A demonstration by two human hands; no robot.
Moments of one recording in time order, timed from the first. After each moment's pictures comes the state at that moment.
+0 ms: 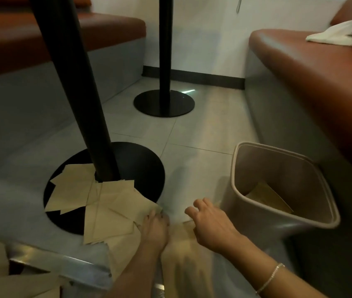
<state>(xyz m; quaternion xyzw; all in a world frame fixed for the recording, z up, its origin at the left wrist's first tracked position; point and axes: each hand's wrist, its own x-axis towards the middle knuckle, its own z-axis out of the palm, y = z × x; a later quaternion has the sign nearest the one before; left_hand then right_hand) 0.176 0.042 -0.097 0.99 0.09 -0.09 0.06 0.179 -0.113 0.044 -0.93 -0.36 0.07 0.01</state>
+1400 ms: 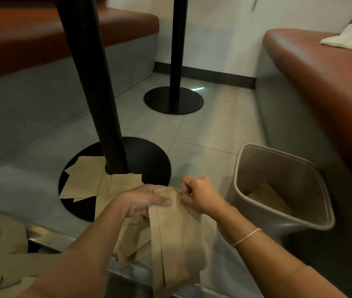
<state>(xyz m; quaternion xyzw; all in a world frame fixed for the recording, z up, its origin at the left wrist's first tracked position) 0.161 0.094 0.049 0.67 0.12 -0.28 0.68 0.212 -0.084 0.071 -0.90 -0.34 0.08 0.27</state>
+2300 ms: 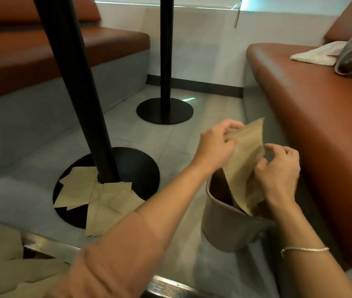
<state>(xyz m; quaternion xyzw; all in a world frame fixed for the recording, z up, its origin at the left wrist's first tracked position) 0.215 -0.089 0.210 0.83 -0.06 0.18 0.52 0.220 -0.221 0.181 -0.91 0.07 -0.22 0.35</state>
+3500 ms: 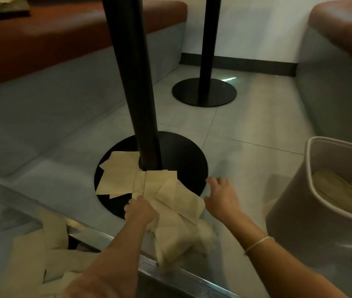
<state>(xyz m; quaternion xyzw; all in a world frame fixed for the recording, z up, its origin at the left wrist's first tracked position) 0.150 0.189 -0.055 0.87 0.41 -0.20 0.20 0.219 0.001 -0.009 -0.96 -0.19 0.07 0.18</state>
